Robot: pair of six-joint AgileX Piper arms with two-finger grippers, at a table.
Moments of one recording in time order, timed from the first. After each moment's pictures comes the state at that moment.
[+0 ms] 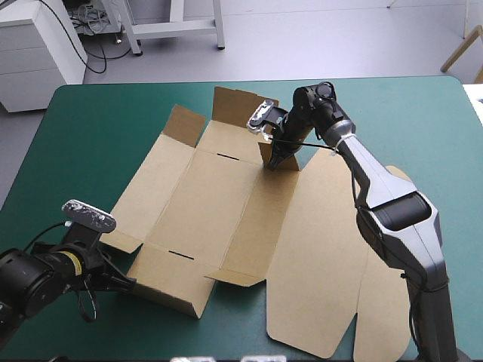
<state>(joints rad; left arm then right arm) -0.51 0.81 -0.82 0.22 1.18 -0.18 0.38 2.25 -2.18 0.18 1.23 -0.72</state>
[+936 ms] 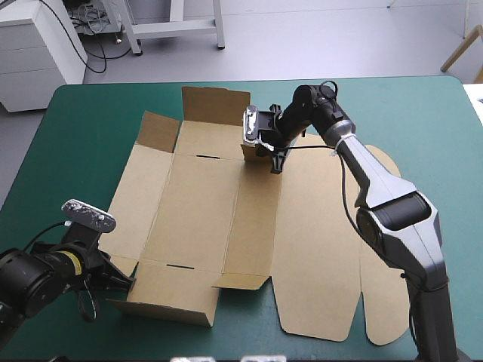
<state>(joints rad) -0.51 0.81 -0.82 0.22 1.18 -0.18 0.38 2.25 -2.18 0.38 1.16 -1.31</state>
